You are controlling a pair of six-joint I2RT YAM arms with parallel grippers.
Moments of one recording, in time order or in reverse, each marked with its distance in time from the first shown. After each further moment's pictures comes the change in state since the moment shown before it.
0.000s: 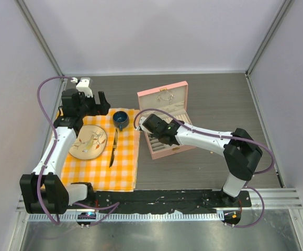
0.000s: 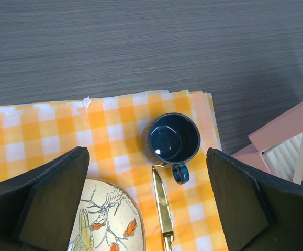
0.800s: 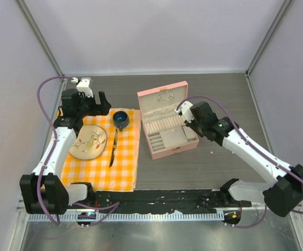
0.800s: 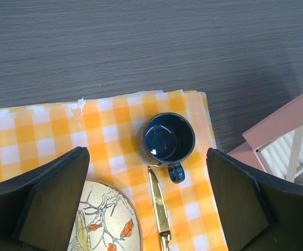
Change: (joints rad) left arm 0.000 -0.003 0.000 0.000 0.019 -0.001; right arm -0.329 -0.457 -0.169 -0.121 -0.202 0.047
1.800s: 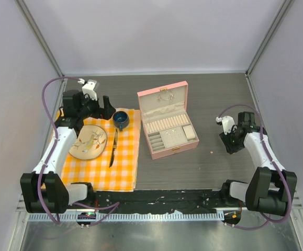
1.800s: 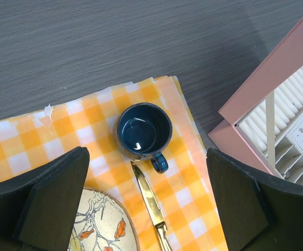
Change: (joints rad) left arm 0.000 0.010 -0.013 -0.005 0.174 0.084; right arm -0.773 -0.084 -0.328 -0.067 -0.439 -0.232
